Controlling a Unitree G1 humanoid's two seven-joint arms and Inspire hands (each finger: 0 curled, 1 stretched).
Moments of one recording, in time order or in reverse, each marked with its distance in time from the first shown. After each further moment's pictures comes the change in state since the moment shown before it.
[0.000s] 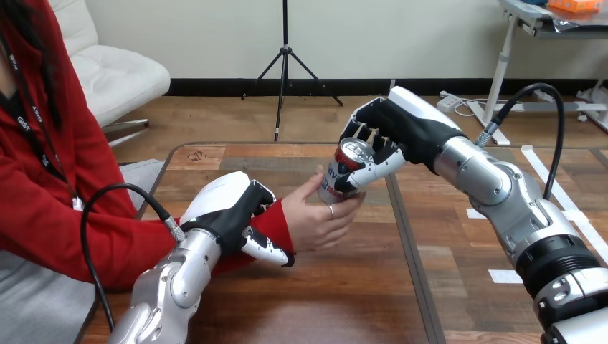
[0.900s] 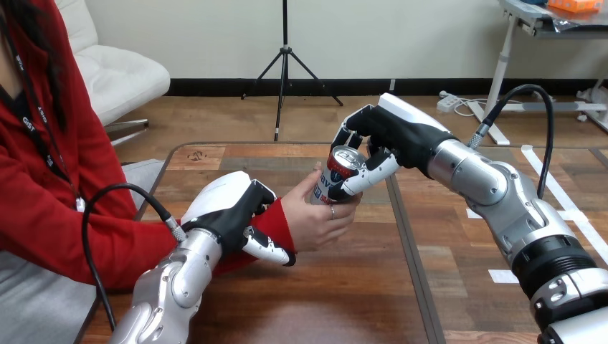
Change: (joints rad) left arm 0.000 -0.005 0.003 0.000 0.000 0.000 0.000; right arm 0.000 0.012 0.000 -0.004 0.006 0.000 0.055
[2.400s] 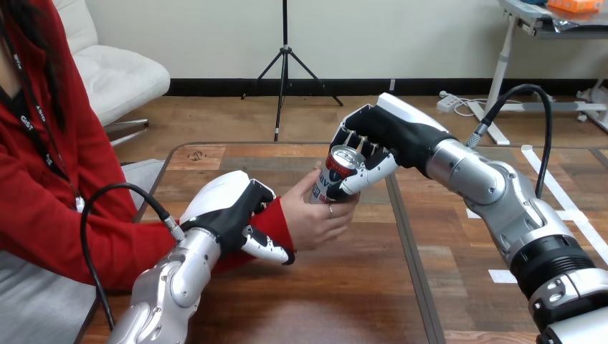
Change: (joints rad) left arm 0.000 0.009 0.001 -0.003 -0.001 -0.002 0.000; right arm 0.001 0.004 0.000 -0.016 -0.001 0.018 0.000
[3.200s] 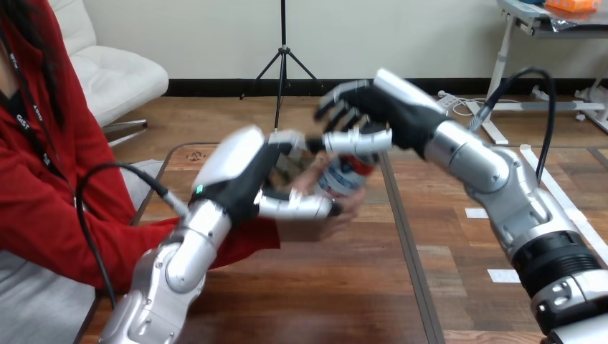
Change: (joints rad) left arm -0.001 0.003 0.042 -0.150 -0.118 -0.168 0.057; right arm 0.025 -0.010 -0.024 -0.177 0.056 0.032 0.015
